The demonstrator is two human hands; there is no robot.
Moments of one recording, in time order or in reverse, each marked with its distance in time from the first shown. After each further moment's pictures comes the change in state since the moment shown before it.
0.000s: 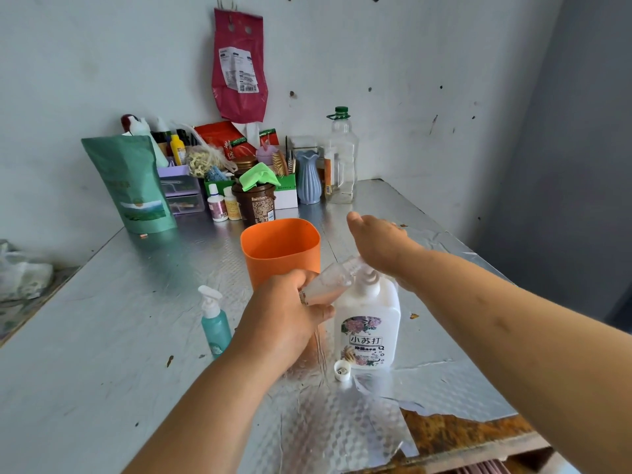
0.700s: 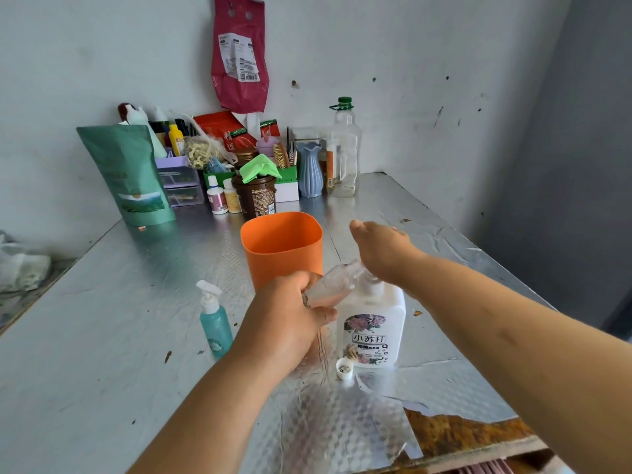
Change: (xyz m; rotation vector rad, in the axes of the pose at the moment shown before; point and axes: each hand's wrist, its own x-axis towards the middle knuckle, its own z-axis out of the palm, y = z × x) left_hand 0.003 -0.008 0.005 0.008 -0.008 -0.019; right_hand 0.003 0.004 0.014 -0.037 -0.060 -0.037
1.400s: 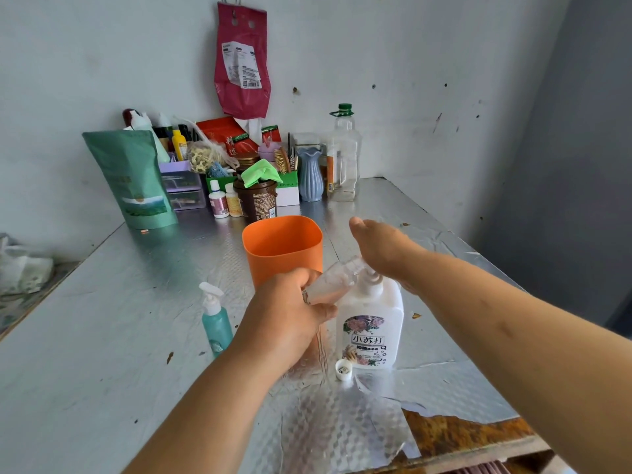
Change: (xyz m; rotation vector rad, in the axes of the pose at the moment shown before) left_hand -0.004 0.009 -0.005 0.005 0.009 0.016; right_hand 0.000 -0.001 -0.006 0.101 0.019 0.056
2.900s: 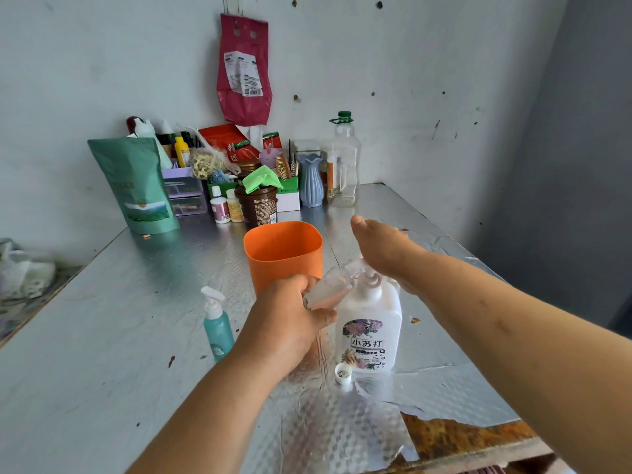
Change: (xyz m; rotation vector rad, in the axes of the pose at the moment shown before) left_hand -0.002 0.002 0.000 0.016 -0.016 -0.031; right_hand -0.012 -0.005 -0.013 0.121 0.012 0.035
